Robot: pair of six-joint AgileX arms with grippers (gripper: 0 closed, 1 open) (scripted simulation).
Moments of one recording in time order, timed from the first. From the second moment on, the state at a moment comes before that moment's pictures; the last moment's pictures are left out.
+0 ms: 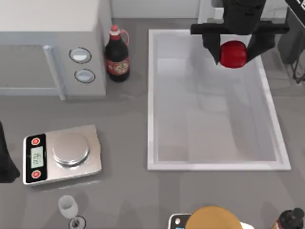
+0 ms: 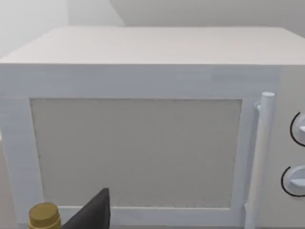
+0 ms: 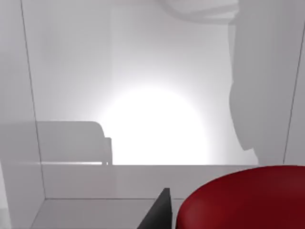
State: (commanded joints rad) left arm 0.00 0.00 0.00 0.00 0.00 0.00; right arm 0.37 2.58 2.75 -1.71 0.03 0.39
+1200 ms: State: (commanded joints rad) left arm 0.00 0.00 0.00 0.00 0.00 0.00; right arm 0.24 2.27 2.50 -1.69 0.01 0.25
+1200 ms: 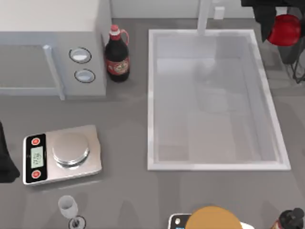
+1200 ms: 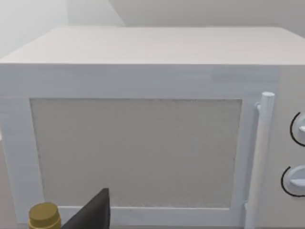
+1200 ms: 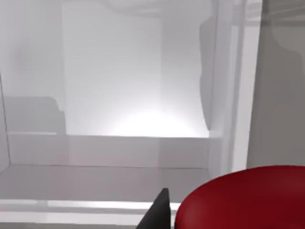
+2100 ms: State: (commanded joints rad) left arm 0.00 0.00 0.00 0.00 0.00 0.00; right arm -0.07 1.40 1.20 -1.38 0.00 -0.06
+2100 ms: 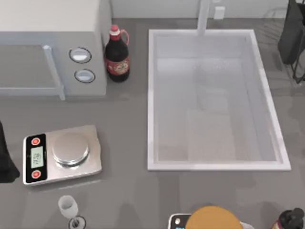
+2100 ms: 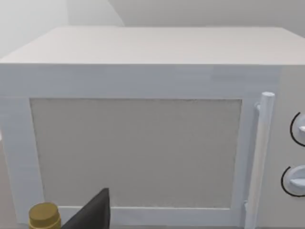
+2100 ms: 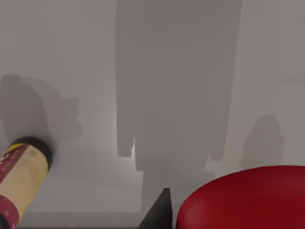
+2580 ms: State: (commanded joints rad) left arm 0.00 0.00 0.00 0.00 0.00 0.00; right arm -0.07 1.38 1.16 -1.36 0.00 -0.07
